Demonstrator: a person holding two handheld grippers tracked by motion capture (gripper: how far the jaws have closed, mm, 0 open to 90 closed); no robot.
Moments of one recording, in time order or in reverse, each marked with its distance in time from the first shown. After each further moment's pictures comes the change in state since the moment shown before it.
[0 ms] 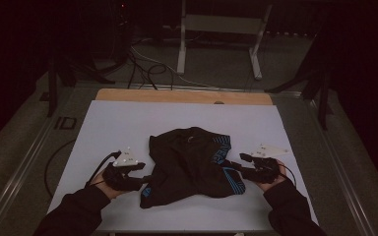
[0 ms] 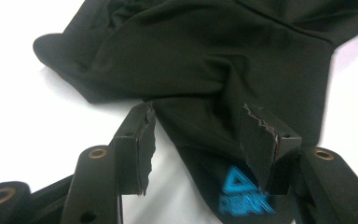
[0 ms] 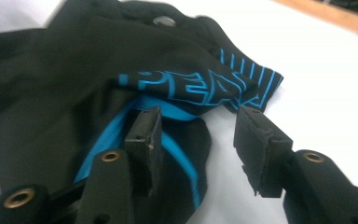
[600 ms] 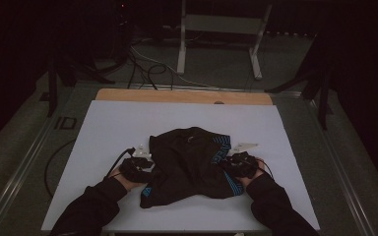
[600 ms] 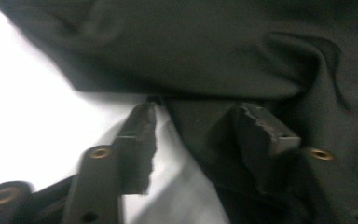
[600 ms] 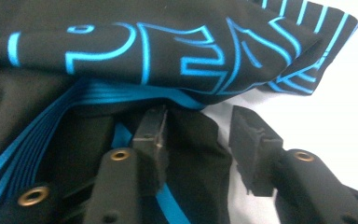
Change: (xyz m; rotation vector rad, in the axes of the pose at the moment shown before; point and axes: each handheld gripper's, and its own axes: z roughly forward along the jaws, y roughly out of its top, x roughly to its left) left arm 0.017 -0.002 0.063 0.111 -0.003 -0.068; right arm -0.001 -0.010 0.071 0.169 0.002 0.007
